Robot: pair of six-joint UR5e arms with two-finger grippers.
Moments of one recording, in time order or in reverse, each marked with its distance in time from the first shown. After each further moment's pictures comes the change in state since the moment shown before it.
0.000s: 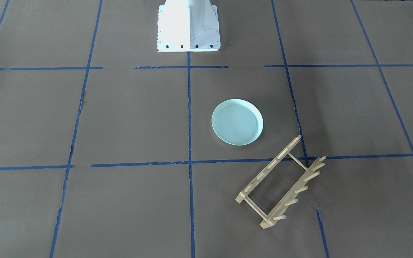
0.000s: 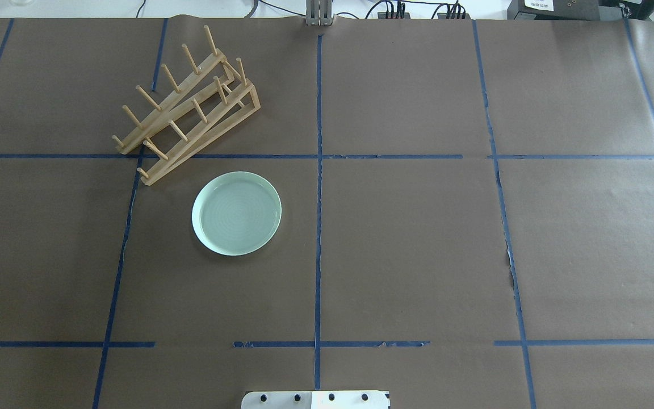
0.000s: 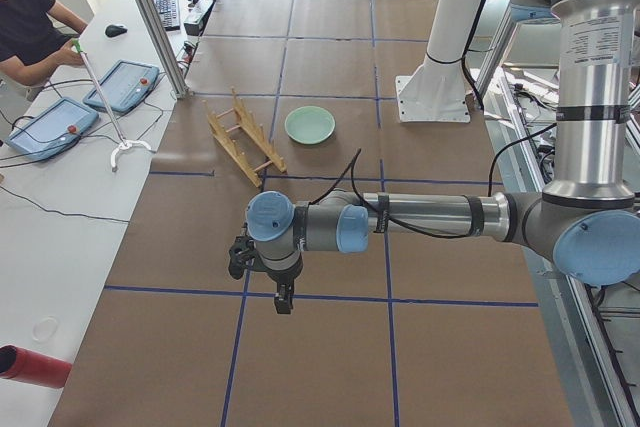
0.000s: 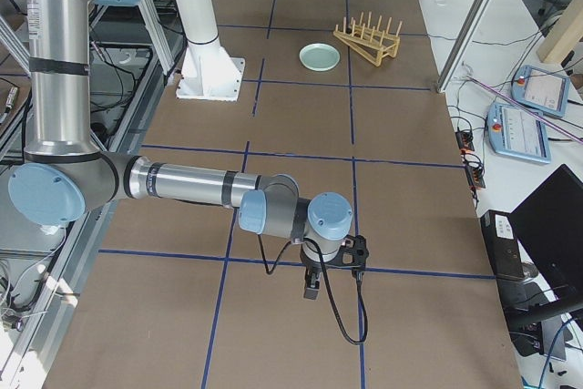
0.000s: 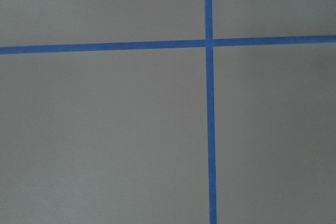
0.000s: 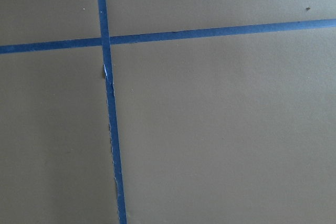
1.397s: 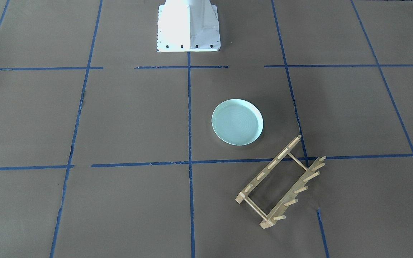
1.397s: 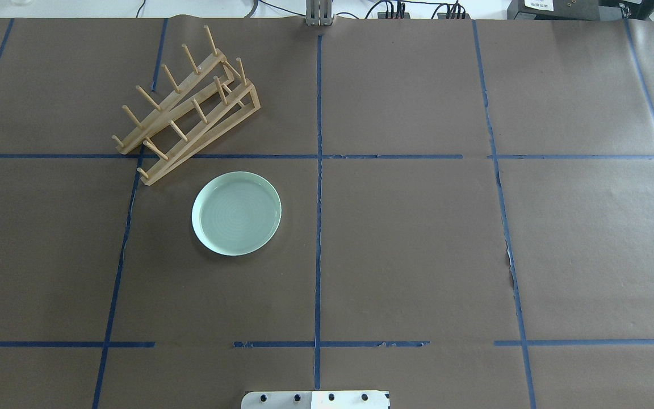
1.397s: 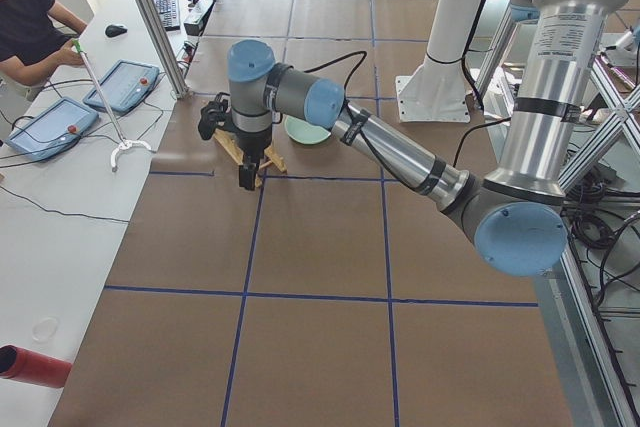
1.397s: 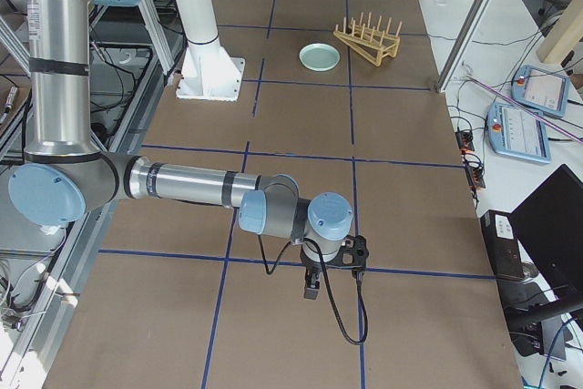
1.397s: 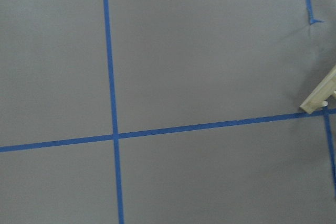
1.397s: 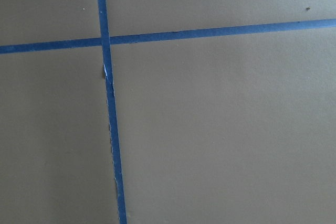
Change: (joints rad) left arm 0.132 -0.275 -0.364 0.254 0.005 -0.314; right arm 0.000 0.000 0.000 0.000 0.000 0.000
